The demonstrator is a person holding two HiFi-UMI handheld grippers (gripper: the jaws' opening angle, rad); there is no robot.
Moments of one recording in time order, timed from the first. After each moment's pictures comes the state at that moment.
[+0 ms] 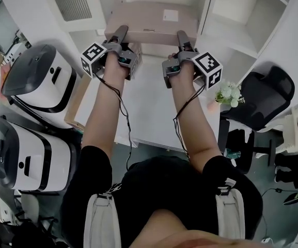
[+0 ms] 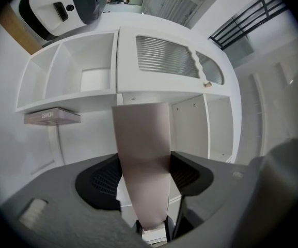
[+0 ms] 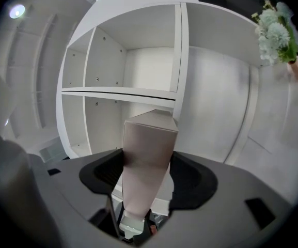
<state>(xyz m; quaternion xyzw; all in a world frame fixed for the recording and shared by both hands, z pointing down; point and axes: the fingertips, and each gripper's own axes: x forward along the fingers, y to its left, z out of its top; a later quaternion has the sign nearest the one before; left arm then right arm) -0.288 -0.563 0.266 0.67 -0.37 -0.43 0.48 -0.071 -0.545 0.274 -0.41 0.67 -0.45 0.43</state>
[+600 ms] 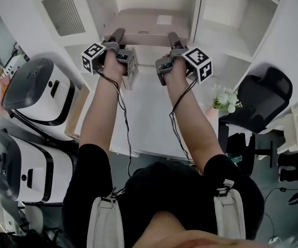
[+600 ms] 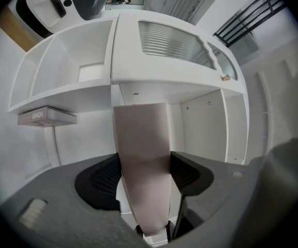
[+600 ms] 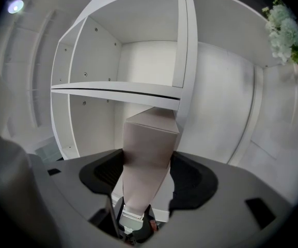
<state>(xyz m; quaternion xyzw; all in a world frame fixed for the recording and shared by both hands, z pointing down) -0.280 -0.627 0.261 0.65 -0.39 -0.42 0.50 -0.064 -0.595 0.269 -0.42 0.67 -0.45 0.41</state>
